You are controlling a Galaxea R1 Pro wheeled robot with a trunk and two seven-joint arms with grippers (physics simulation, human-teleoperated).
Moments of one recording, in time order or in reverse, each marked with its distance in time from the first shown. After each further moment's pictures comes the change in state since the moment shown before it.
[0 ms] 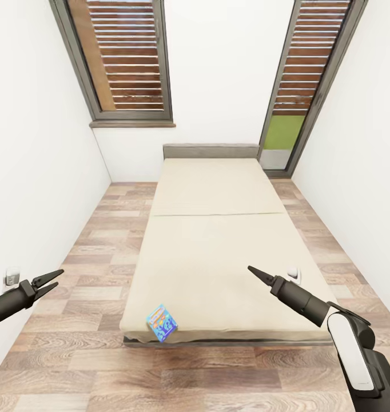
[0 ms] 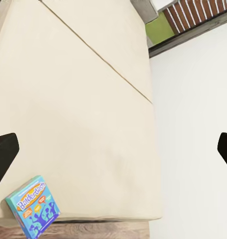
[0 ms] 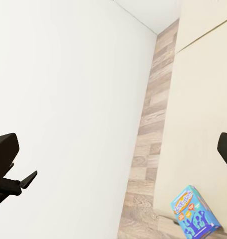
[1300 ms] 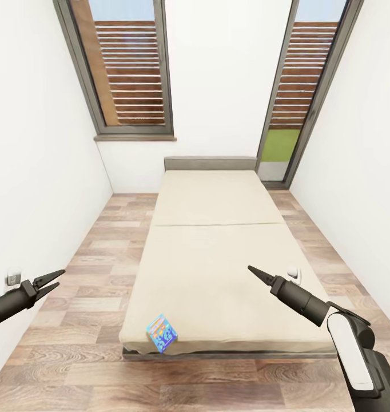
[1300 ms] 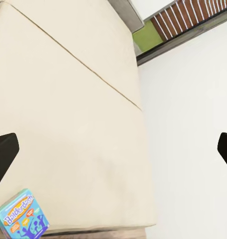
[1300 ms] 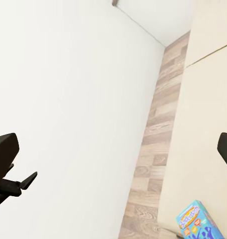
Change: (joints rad) left arm 0.000 -0.006 0.000 0.000 0.000 0.000 0.000; right arm 0.000 0.001 0.001 0.000 0.001 -0.006 -0.001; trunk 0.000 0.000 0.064
